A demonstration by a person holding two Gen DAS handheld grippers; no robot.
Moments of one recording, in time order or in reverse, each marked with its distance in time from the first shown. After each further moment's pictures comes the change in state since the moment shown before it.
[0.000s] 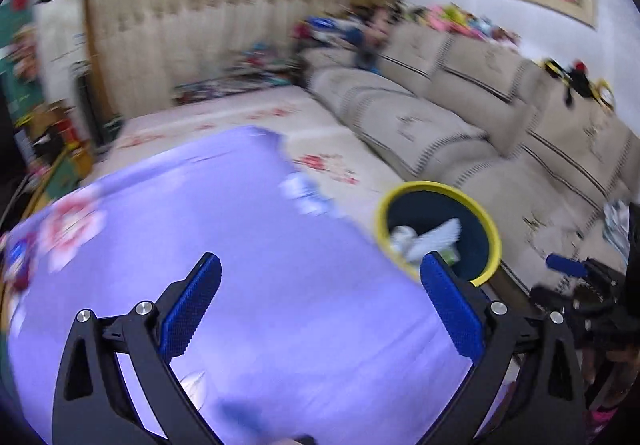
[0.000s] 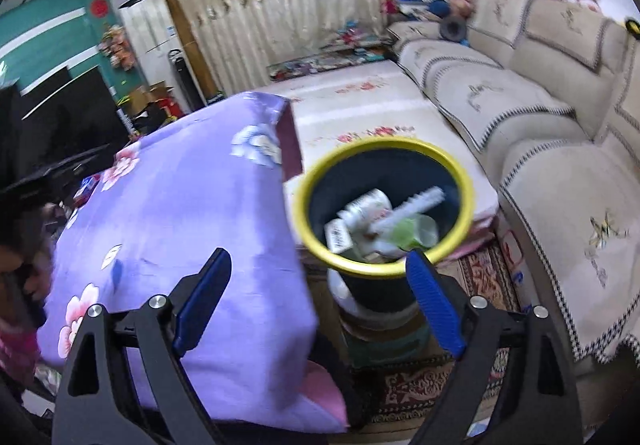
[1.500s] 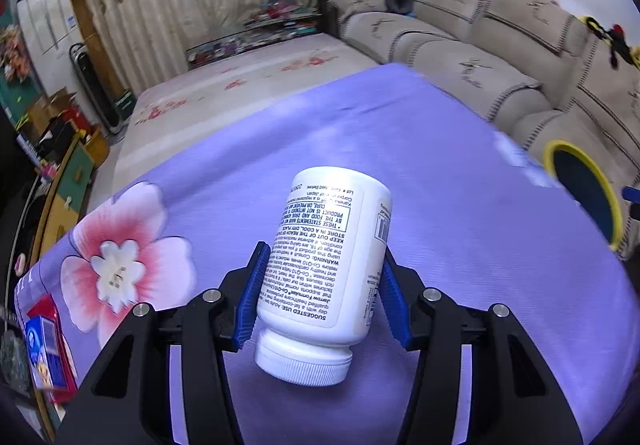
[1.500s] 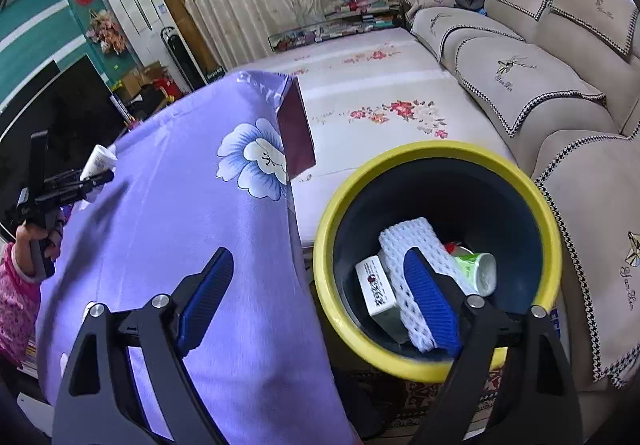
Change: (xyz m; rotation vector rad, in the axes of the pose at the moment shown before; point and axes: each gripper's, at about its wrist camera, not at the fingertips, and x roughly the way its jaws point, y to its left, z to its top) left arm 0.146 0.222 0.034 0.117 0.210 0.027; right arm 0.120 0.003 0.064 0.056 0.131 0.037
